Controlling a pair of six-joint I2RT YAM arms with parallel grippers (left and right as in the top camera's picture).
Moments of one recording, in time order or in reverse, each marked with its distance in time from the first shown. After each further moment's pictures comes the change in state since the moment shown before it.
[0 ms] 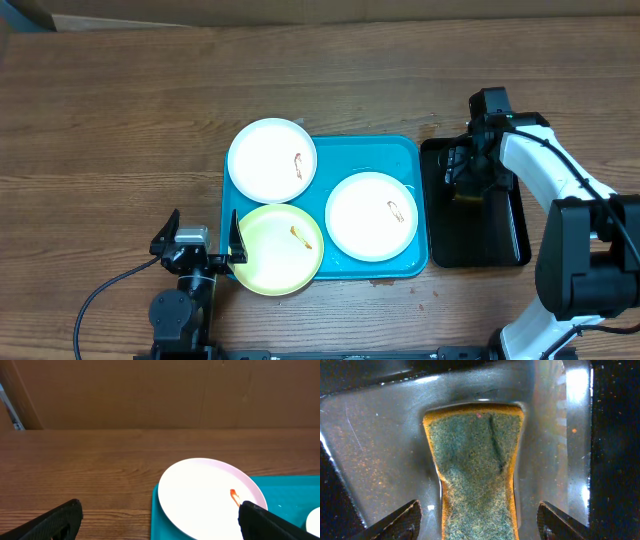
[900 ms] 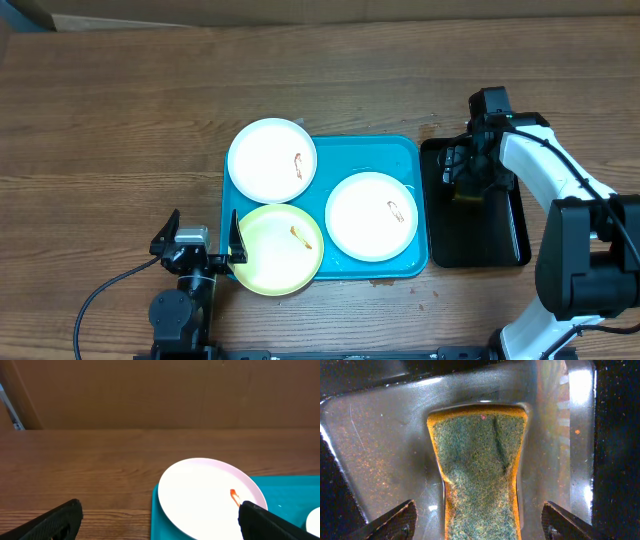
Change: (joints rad) left arm 0.000 0.000 0.000 0.000 0.000 0.000; right arm 0.000 0.000 0.000 0.003 -0.007 0.000
